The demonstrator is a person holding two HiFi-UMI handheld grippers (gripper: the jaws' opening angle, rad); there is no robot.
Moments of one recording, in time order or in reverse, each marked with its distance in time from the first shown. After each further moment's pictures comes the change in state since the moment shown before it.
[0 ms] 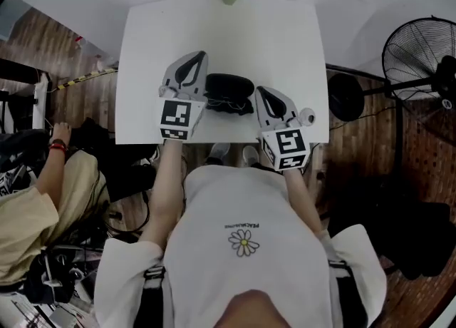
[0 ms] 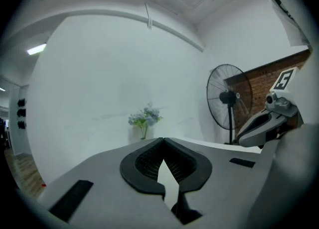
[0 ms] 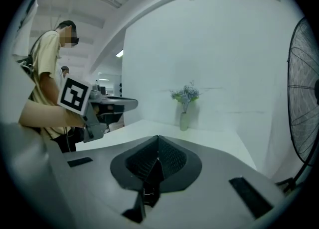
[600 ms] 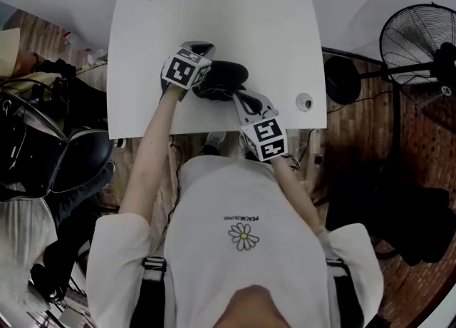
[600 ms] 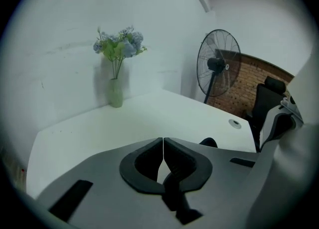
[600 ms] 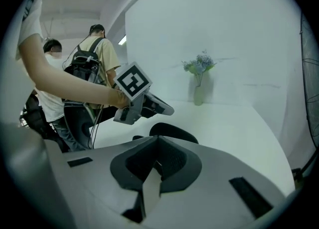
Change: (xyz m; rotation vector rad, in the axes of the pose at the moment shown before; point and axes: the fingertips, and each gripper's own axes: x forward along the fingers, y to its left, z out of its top) left arm 0.079 -0.045 -0.139 -0.099 0.540 -0.366; right arm 0.016 0.048 -0.084 0.048 0.194 0.140
